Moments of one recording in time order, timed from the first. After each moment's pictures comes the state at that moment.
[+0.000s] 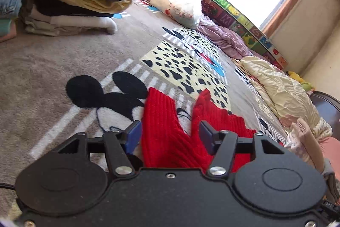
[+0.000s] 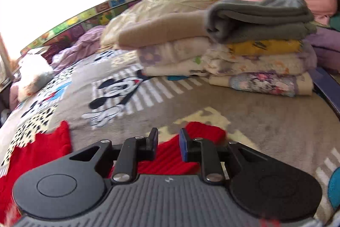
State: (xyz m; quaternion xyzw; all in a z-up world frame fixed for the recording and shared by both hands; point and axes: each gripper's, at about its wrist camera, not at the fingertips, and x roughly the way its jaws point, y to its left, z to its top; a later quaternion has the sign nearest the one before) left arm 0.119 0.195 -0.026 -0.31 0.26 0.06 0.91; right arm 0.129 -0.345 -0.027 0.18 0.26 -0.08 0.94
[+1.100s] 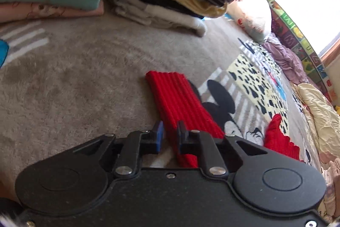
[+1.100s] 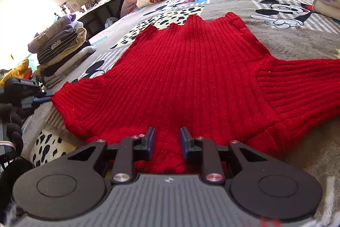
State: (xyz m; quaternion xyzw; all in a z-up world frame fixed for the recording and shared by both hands) left arm 0.095 0.261 -0.059 -0.38 0.31 0.21 0.85; right arm 0.089 -0.160 -0.071 0.12 0.38 0.23 0.89
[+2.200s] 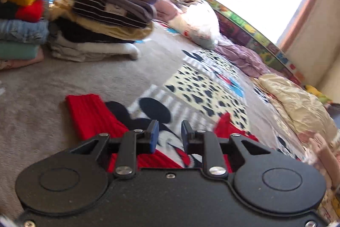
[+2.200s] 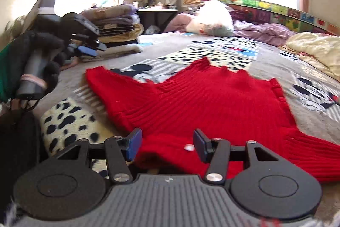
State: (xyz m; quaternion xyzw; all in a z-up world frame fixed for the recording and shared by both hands) left arm 0.106 0.173 -0.008 -0.27 0.24 0.06 0.93; right arm 0.034 -0.114 -0.034 -0.05 0.25 0.28 0.92
